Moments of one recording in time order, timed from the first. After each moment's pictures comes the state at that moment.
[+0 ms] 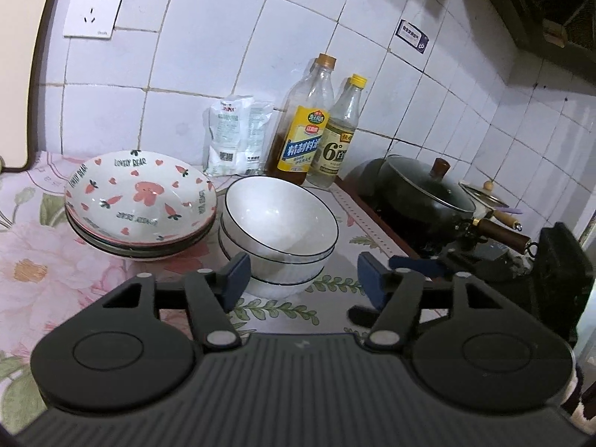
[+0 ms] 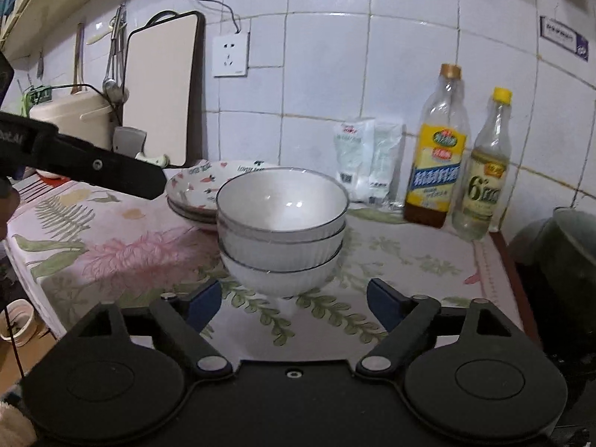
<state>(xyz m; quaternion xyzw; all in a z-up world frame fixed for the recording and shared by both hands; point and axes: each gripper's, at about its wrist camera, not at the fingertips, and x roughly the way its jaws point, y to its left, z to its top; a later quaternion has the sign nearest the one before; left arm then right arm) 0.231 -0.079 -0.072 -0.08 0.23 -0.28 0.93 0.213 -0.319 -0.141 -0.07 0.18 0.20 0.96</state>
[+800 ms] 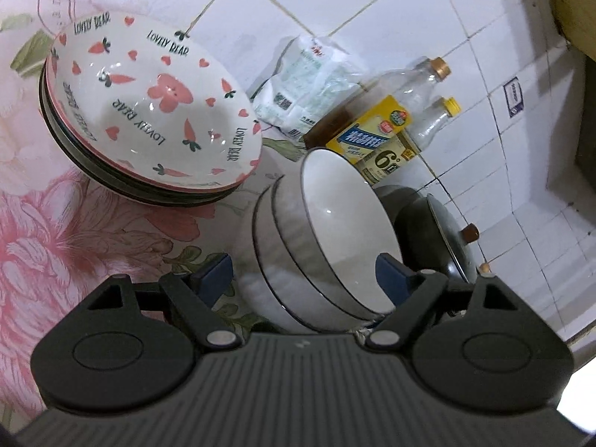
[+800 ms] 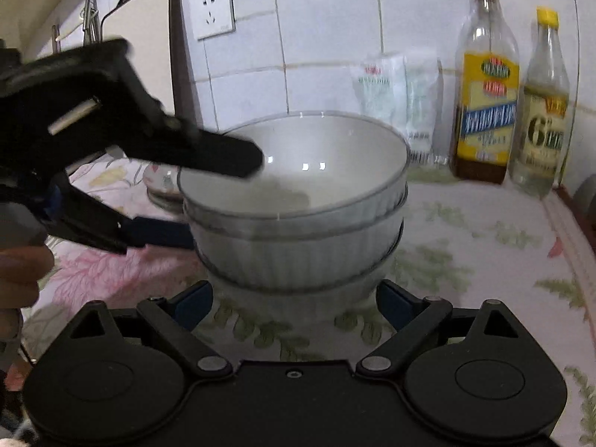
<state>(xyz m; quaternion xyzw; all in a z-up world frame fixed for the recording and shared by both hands) 0.340 -0.070 -0.144 -0.31 0.33 -0.25 0.86 0.296 -0.280 -0.182 -0.02 0.23 0.22 0.95</state>
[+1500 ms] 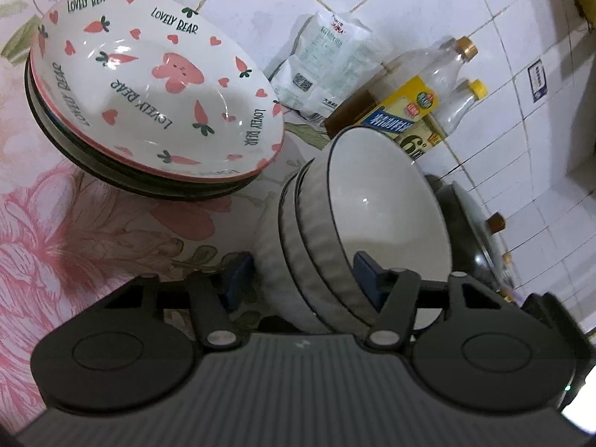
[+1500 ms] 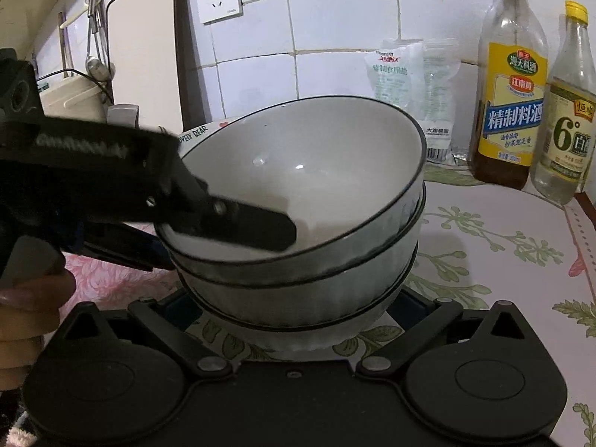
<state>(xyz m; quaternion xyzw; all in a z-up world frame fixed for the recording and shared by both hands) 0.356 -0.082 -0.159 -0.28 0.35 -0.23 0.86 0.325 -0.280 -0.181 -0.03 0.26 0.25 0.93</state>
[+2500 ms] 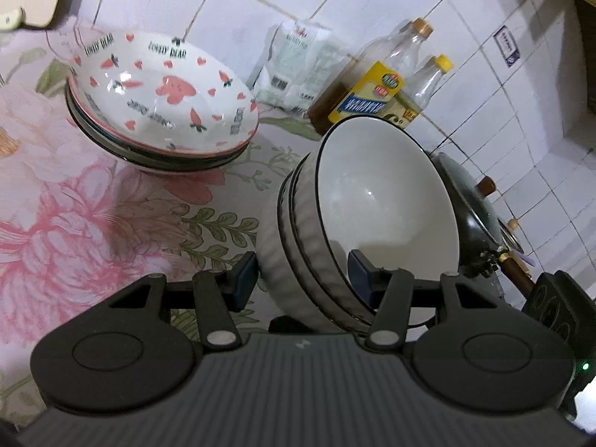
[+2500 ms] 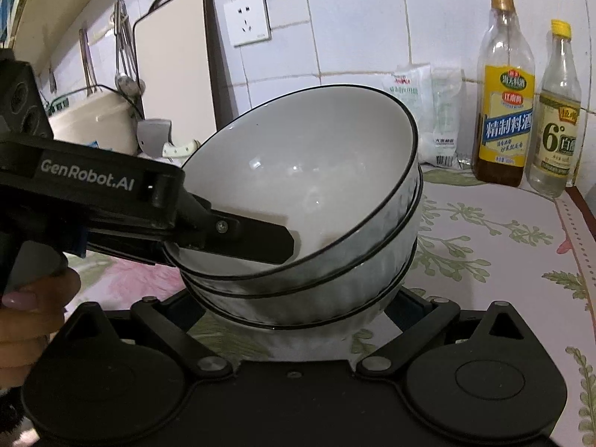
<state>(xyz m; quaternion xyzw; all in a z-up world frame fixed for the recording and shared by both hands) 0.284 -0.078 -0.121 -0.22 0.34 -0.23 0.88 0.262 -0.281 -0.158 -0.01 0.24 0.26 0.93</state>
